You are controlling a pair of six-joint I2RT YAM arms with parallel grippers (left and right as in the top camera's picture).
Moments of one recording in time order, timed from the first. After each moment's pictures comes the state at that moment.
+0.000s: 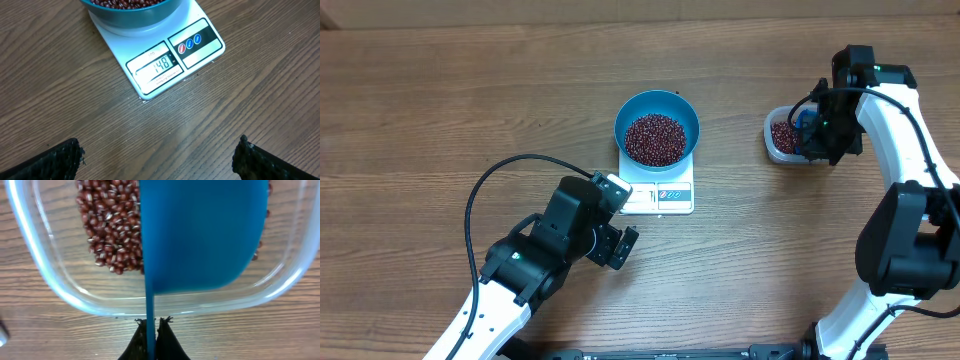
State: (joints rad) left arm -0.55 1.05 0.79 -0.66 0.03 0.01; right arm -0.11 1.95 1.61 -1.20 -0.04 -0.02
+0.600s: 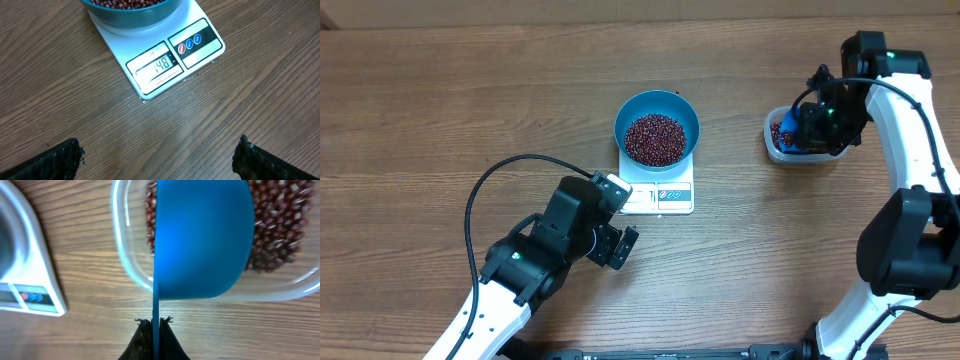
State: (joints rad) left arm -0.55 1.05 0.79 -0.66 0.03 0.01; right arm -0.12 1.95 1.73 -1.31 -0.22 -0.07
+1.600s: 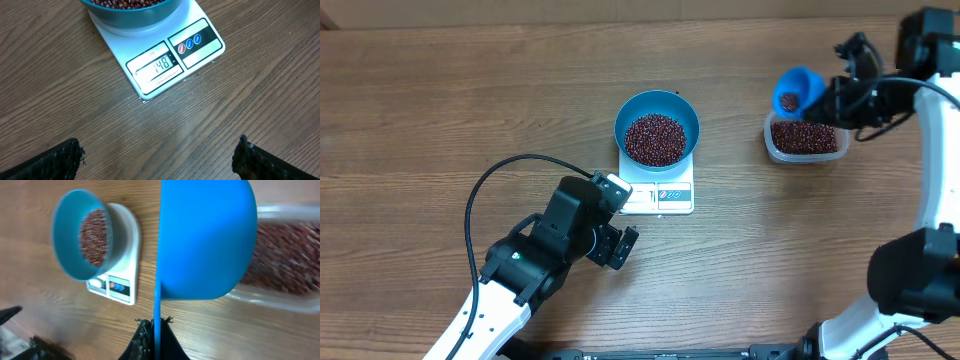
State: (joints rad) left arm -0.55 1.05 0.79 -0.66 0.03 0.01; right arm -0.18 1.85 1.90 -1.44 -0.54 -0.21
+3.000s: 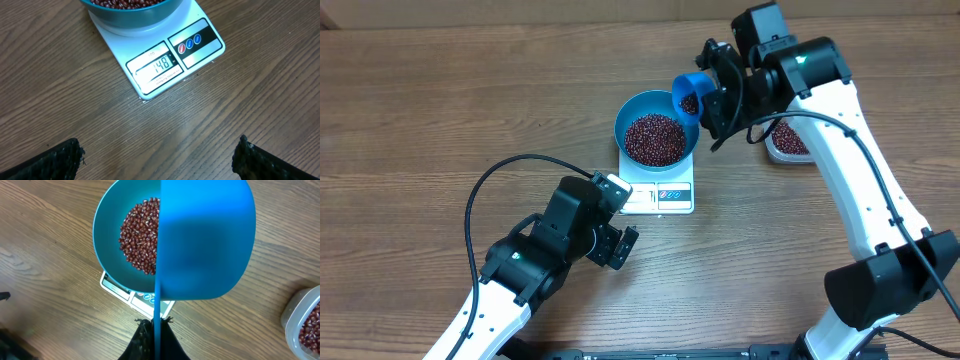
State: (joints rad) left arm -0.55 1.05 0.79 -0.66 0.03 0.01; right arm 0.33 1.85 1.91 -1.28 -0.27 -0.08
